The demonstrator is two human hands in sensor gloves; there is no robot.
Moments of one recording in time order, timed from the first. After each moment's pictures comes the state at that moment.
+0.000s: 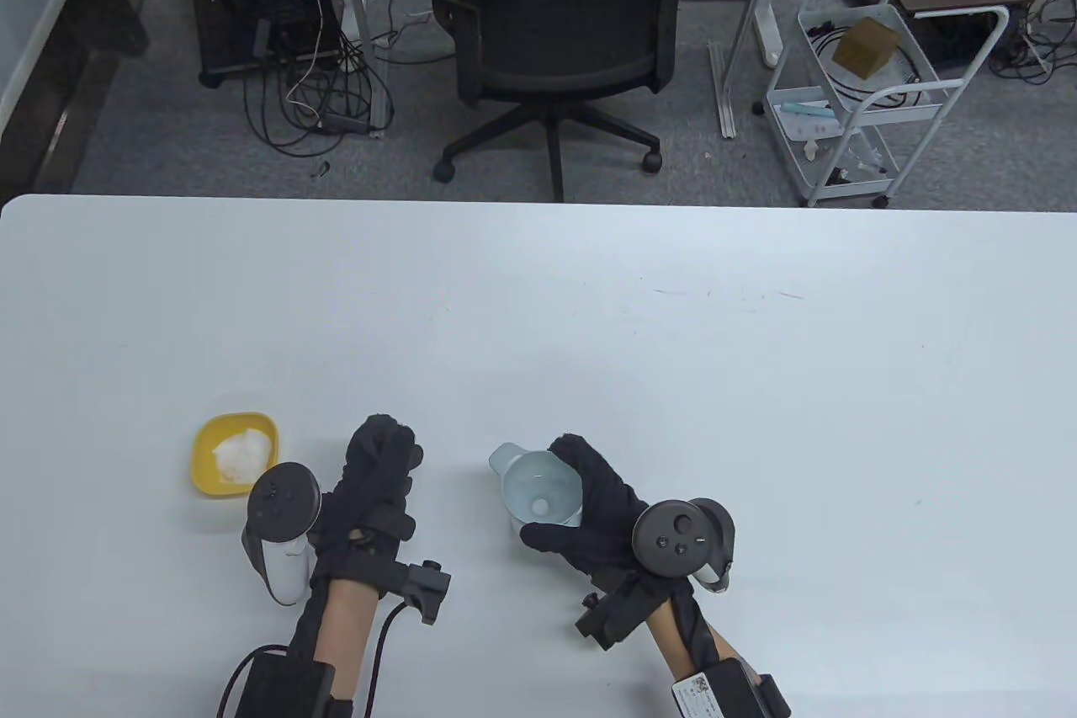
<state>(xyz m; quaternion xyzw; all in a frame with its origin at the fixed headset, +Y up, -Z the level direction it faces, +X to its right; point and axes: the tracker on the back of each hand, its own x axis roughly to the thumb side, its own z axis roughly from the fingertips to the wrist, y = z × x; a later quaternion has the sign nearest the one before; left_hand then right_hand) -0.207 -0.746 -0.186 -0.02 0.05 0.63 0.77 0.097 -0.751 -0.193 0.26 -0.03 0.86 0.44</state>
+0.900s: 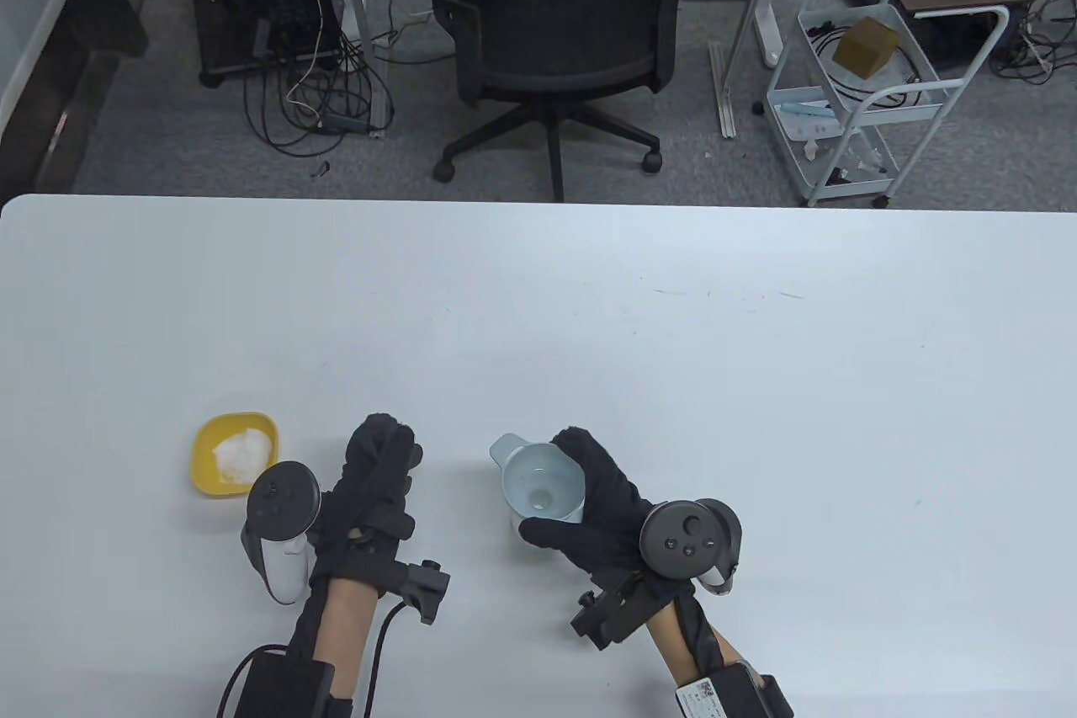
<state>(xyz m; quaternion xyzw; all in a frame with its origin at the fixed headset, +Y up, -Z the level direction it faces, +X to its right) -0.208 -0.747 -0.187 -0.02 0.05 0.63 0.77 0.097 -0.735 -0.190 0.26 -0.05 0.84 0.47</state>
